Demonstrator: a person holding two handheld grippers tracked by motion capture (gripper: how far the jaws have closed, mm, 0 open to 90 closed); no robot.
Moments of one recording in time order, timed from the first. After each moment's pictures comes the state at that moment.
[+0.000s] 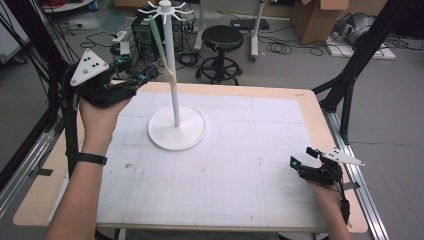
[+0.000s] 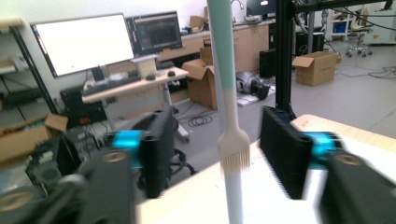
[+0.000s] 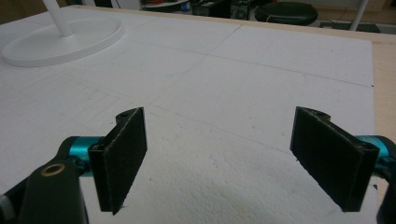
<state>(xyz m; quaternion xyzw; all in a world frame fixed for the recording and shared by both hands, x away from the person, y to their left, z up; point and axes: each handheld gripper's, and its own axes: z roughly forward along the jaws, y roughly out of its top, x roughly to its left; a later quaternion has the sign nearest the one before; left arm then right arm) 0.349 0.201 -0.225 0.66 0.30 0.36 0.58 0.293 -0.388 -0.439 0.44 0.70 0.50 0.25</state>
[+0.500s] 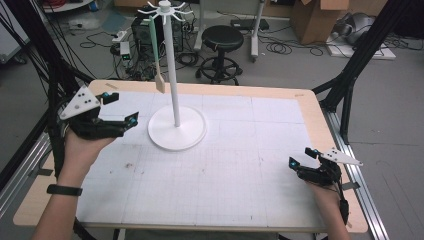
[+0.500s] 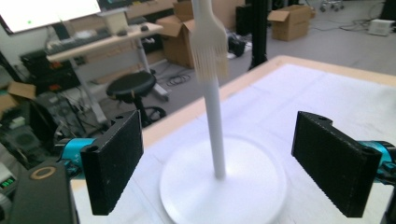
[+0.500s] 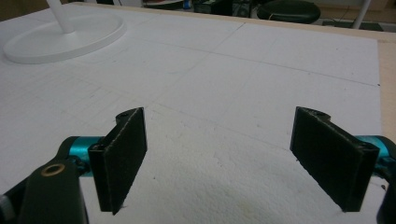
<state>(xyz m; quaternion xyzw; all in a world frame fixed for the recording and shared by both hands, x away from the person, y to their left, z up) 0.314 0.242 -0.293 0.73 0.29 0.30 0.54 0.293 -0.385 -0.440 0.44 0.71 0.50 0.25</state>
